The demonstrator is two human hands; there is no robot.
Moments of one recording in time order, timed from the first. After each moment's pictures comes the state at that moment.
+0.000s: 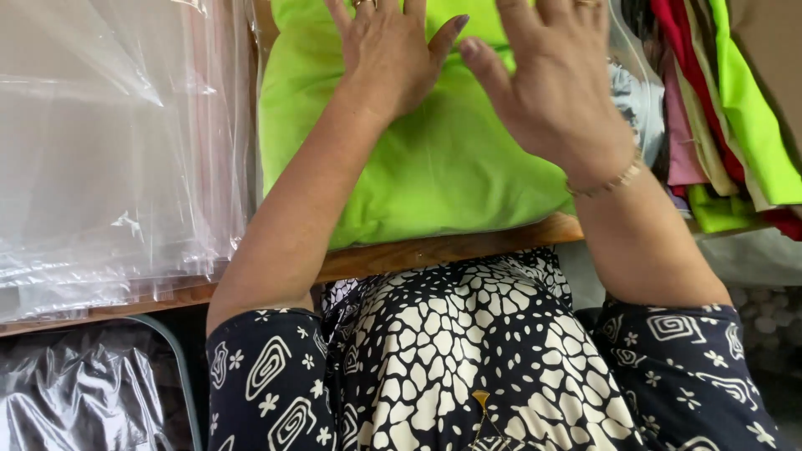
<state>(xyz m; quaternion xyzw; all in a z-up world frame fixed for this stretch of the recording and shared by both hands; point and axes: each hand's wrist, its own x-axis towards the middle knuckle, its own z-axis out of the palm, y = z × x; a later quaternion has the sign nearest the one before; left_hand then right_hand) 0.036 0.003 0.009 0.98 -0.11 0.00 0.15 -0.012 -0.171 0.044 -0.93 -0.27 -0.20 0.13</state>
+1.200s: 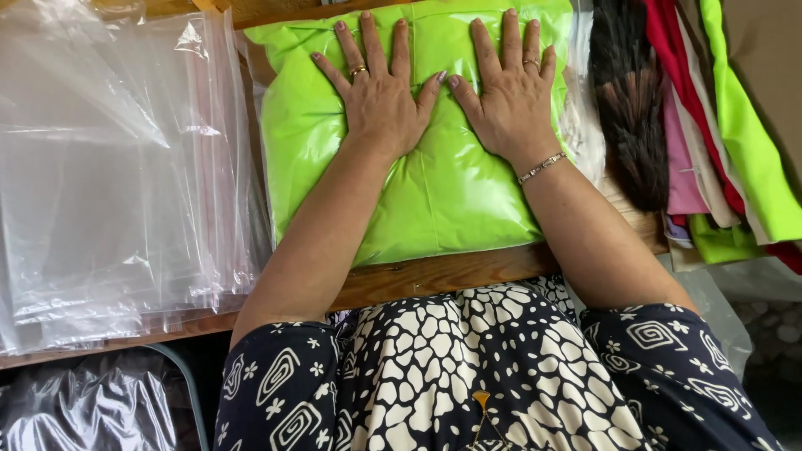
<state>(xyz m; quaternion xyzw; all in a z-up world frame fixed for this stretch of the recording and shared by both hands) 0.053 -0.004 -0.031 1.00 -0.02 -0.06 0.07 0.053 -0.167 -0.051 -0.98 -0.11 -0.03 0.15</state>
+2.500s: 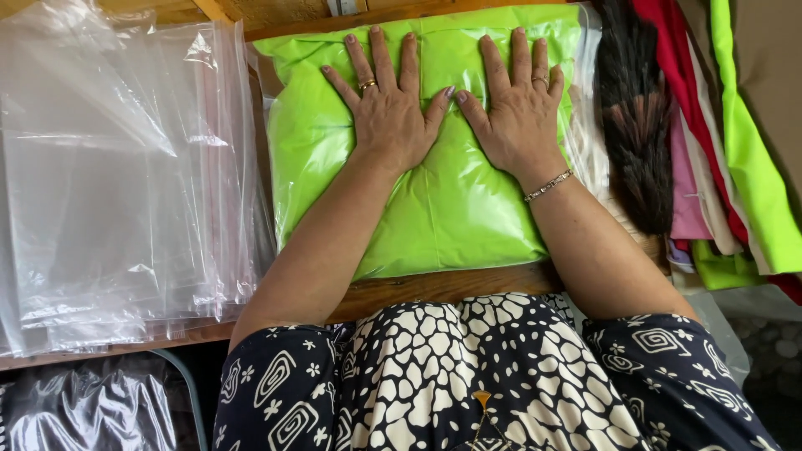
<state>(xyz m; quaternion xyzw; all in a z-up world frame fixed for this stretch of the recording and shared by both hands) 0.062 -0.003 -0.045 1.00 -0.03 -0.04 0.08 0.060 -0.167 -0.049 -0.98 -0.10 -0.02 0.17</state>
